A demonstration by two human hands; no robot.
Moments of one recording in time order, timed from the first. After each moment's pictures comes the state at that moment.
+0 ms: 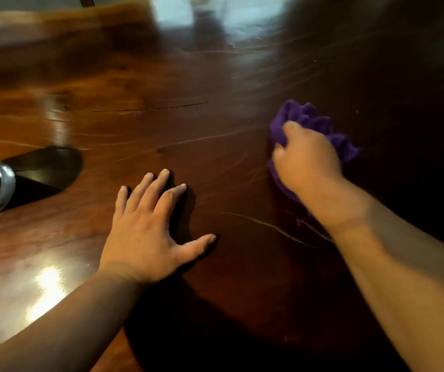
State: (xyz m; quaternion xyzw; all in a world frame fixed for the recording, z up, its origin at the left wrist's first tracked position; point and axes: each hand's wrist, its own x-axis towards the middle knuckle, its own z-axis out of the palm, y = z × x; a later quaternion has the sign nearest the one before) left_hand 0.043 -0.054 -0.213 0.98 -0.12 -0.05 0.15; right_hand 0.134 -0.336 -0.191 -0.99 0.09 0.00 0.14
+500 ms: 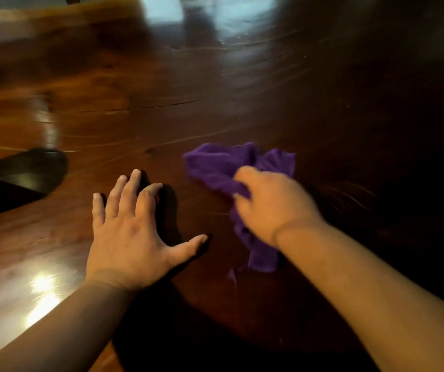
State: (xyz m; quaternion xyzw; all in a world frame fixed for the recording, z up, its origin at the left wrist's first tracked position) left_hand 0.041 -0.054 -0.223 0.99 -0.06 -0.02 0.13; right_hand 0.067 -0.298 -0.187 -0.97 -0.05 0.08 0.21
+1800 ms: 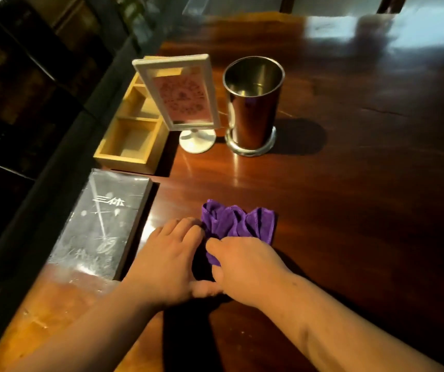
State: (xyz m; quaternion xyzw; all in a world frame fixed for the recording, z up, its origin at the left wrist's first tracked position) left_hand -0.168 0.263 -0.156 0.98 -0.03 -0.13 0.12; right_hand -0.091 0.090 -0.164 -0.84 -0.44 0.25 0.18
